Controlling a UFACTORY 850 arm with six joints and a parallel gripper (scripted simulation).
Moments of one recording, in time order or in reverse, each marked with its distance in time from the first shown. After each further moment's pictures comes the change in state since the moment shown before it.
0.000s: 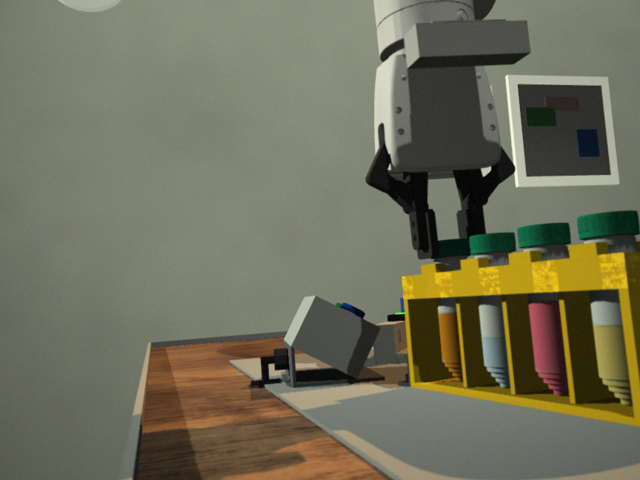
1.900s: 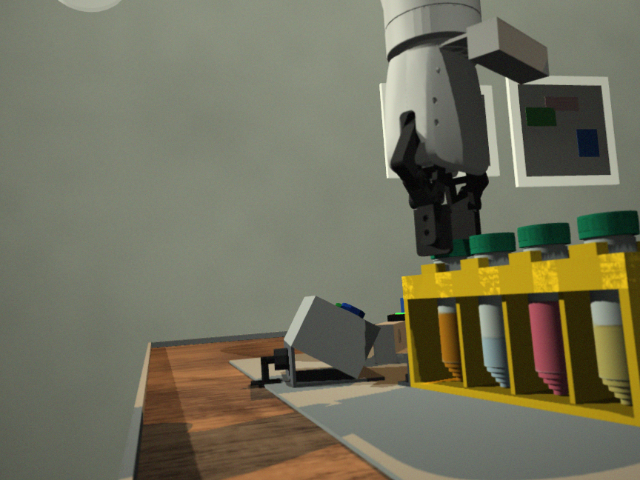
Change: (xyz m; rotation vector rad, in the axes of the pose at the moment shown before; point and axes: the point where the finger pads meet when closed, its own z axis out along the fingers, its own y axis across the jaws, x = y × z) arm 0.000 -0.001 0.000 -0.057 0.014 -0.606
